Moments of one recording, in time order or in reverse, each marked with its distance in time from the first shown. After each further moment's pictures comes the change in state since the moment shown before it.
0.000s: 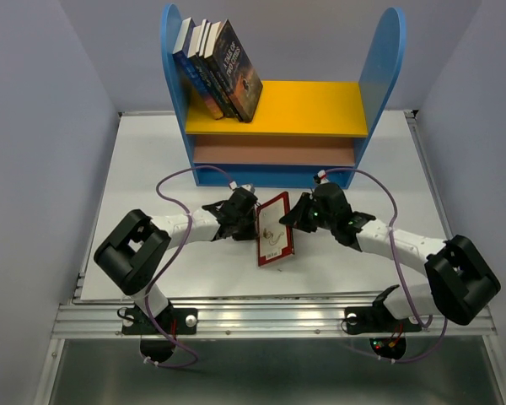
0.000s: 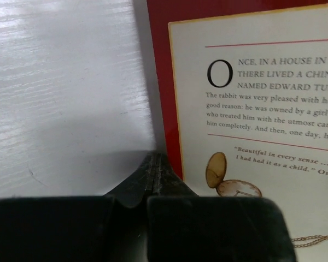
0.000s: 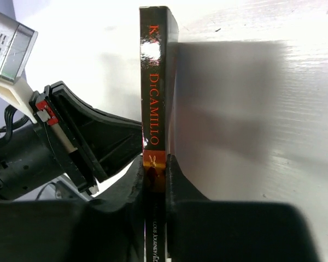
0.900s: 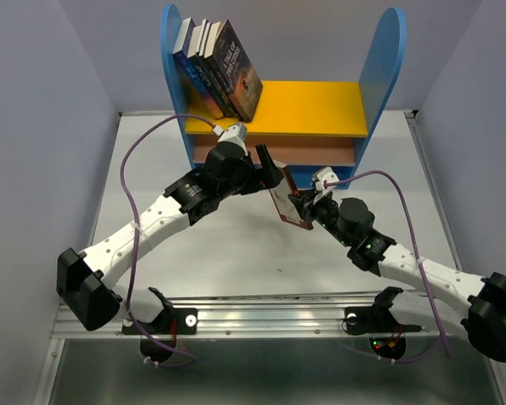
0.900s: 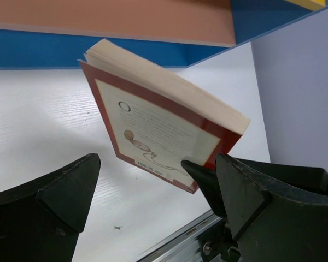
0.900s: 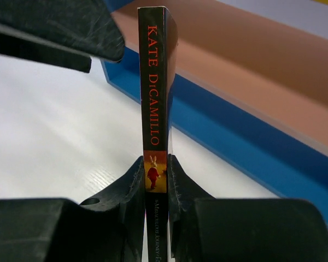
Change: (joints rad) left arm -0.006 -0.301 0.398 -0.223 -0.086 -0.044; right arm 0.122 -0.328 -0.127 0.360 0.266 -0.866
